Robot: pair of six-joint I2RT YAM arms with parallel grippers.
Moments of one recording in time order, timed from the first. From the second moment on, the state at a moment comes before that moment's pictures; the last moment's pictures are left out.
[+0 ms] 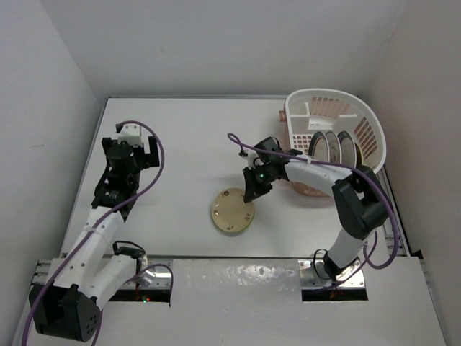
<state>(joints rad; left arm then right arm) -0.14 0.86 0.68 -0.10 -0.32 0.04 0.57 1.72 1.04 -0.47 -0.46 0.20</state>
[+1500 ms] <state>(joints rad) -0.14 0.85 0.67 -0.08 -0.31 0.09 0.36 1.53 1.78 -1.02 0.47 0.18</state>
